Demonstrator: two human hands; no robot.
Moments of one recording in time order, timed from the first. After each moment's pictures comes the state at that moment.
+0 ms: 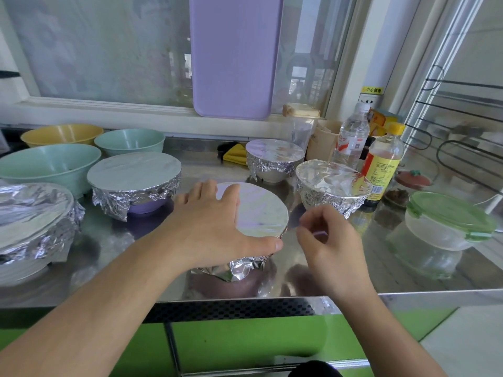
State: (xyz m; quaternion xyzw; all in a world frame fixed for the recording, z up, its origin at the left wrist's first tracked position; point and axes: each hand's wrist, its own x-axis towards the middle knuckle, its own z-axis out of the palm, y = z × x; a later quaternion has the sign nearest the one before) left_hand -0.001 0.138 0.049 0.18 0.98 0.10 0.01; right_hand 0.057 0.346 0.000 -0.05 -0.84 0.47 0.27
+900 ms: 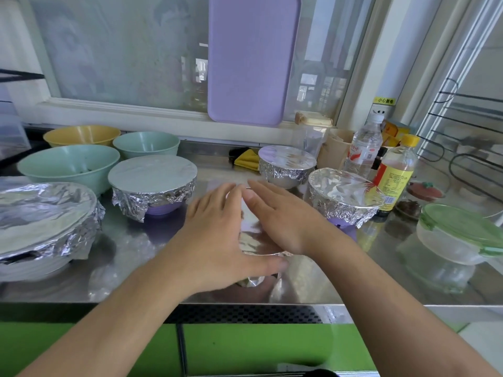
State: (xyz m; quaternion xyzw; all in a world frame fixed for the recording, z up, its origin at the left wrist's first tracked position) left_hand 0.018 0.116 0.041 0.24 0.94 0.22 -0.10; right_hand -0.001 0.286 0.060 0.14 -0.97 0.19 0.02
